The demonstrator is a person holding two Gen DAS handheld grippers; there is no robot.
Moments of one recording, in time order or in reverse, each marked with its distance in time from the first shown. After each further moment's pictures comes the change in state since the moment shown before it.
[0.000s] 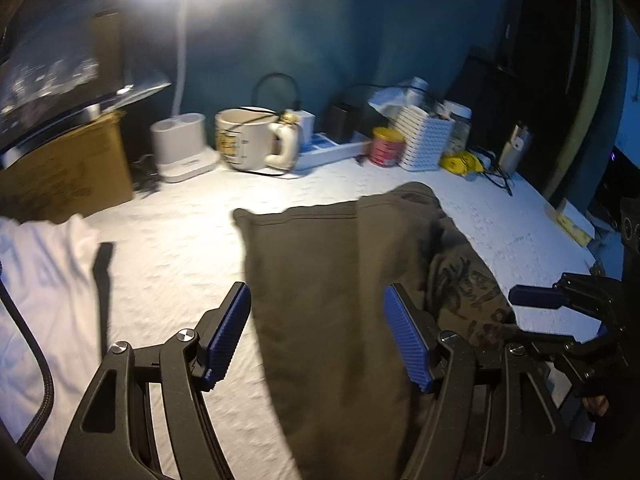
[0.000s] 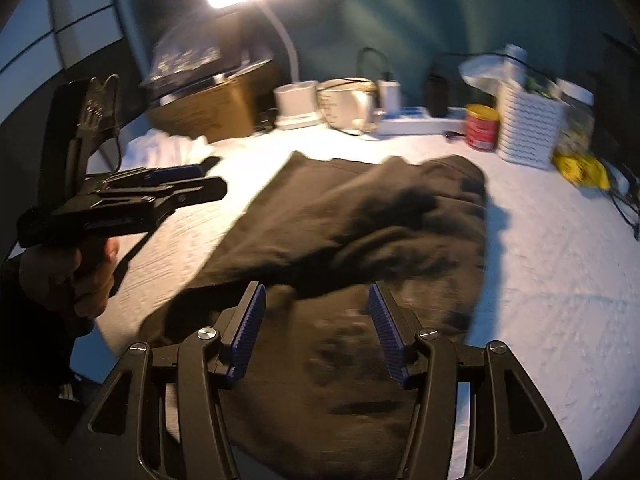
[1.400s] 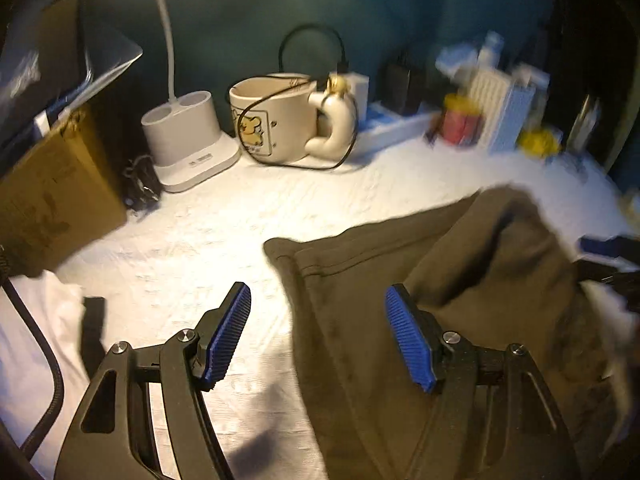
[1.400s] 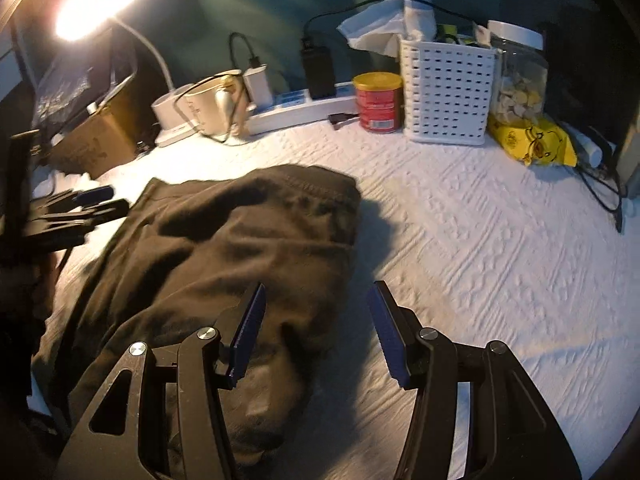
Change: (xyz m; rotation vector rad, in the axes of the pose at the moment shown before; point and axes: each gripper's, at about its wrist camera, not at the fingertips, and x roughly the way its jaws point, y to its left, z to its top) left arm 0.085 0.047 0.042 0.010 0.102 0.121; right arm 0.059 -0.124 0.040 0.138 0.057 -0.167
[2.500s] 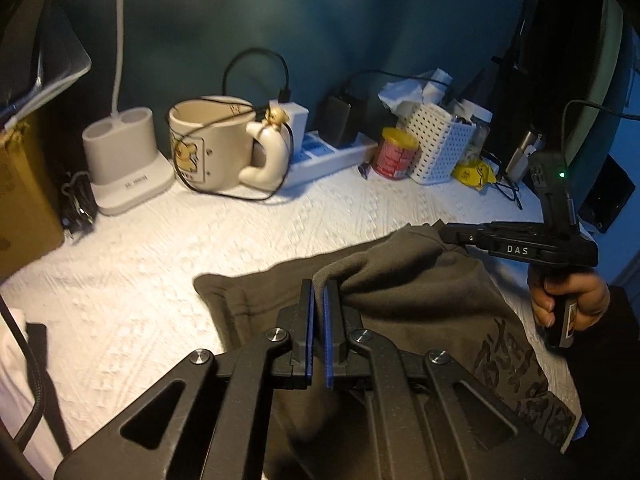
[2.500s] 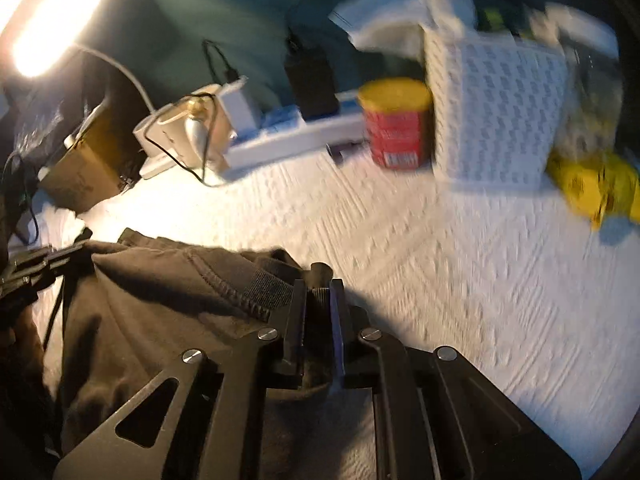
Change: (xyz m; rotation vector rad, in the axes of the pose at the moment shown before) left arm 0.000 -0.007 0.019 0.004 -0.057 -0.235; right arm 0.067 -0.012 0.064 -0.009 -0.013 0.096
